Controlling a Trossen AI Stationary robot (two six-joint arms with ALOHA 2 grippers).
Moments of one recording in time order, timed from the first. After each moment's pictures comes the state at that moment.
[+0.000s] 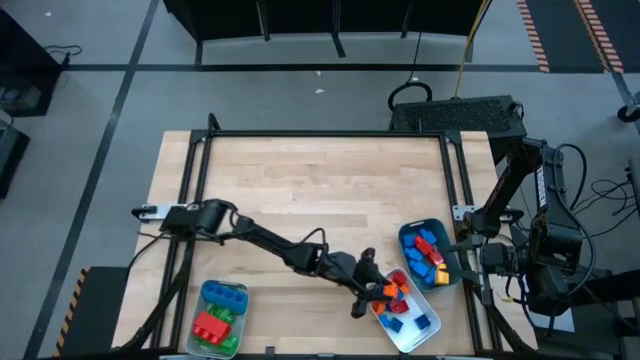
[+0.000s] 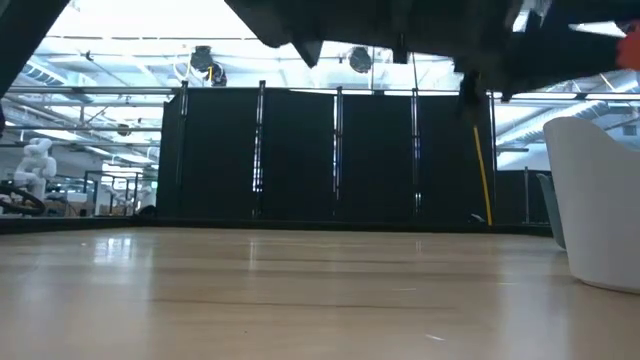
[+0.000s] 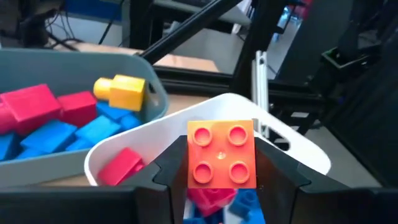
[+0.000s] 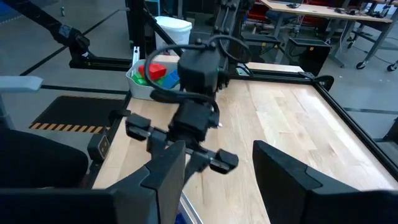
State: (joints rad) left arm -0.31 2.29 1.61 0.46 0.03 -0.23; right arm 1.33 1.08 1.17 -1.15 1.18 1.01
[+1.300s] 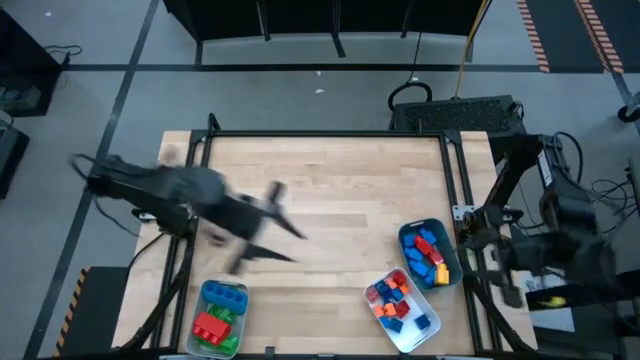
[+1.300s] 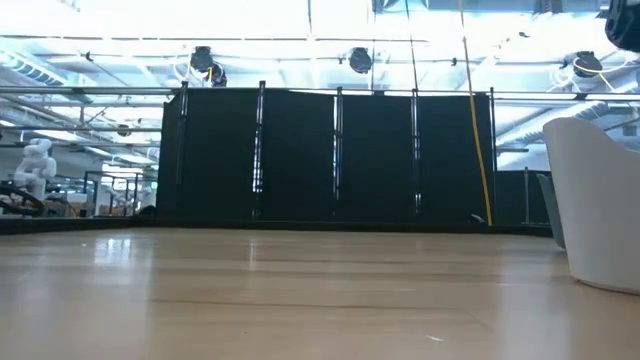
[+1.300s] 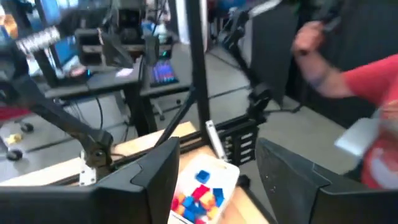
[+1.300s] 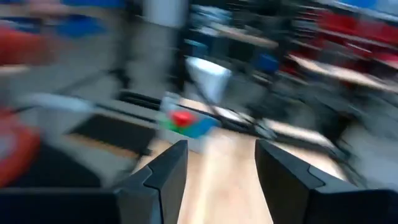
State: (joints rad) left arm -0.32 1.41 1.62 -0.38 0.12 0.12; right arm 1.33 1.00 1.29 -0.79 1.20 0.35
